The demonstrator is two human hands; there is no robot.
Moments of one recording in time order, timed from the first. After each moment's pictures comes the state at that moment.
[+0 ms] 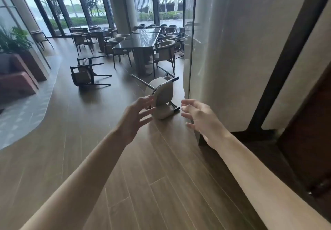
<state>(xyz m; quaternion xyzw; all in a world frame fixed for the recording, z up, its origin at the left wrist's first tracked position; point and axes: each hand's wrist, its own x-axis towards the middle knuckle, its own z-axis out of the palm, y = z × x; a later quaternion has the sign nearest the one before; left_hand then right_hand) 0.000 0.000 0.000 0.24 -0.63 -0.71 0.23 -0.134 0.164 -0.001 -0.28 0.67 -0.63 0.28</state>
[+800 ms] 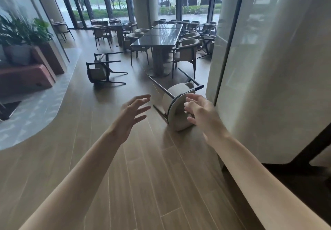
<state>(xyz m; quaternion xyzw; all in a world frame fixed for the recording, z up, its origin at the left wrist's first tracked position) -0.117 -0.299 -0.010 0.27 -0.65 -0.65 0.29 -0.281 -0.150 -0.006 -0.28 0.65 -0.65 0.27</state>
